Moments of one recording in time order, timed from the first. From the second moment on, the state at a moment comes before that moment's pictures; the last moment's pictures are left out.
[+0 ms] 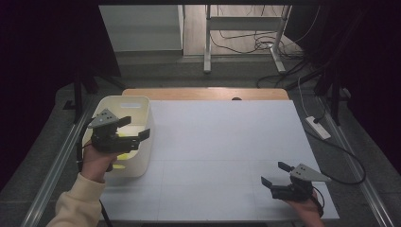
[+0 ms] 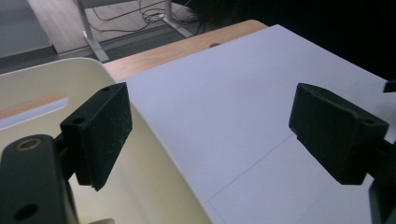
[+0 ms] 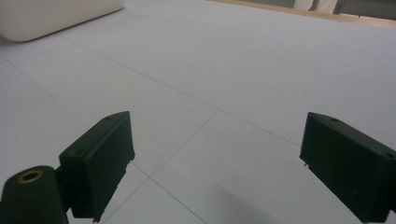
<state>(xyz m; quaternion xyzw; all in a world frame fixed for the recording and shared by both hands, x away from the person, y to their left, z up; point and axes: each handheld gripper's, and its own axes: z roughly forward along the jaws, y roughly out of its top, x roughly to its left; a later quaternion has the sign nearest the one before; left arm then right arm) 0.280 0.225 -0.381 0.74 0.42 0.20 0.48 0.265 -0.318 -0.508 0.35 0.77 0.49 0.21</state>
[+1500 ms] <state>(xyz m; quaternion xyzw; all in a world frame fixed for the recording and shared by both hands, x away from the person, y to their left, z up) 0.233 0.149 -0.427 0.77 0.35 0.18 0.49 0.264 -0.317 -0.507 0.35 0.77 0.49 0.21</state>
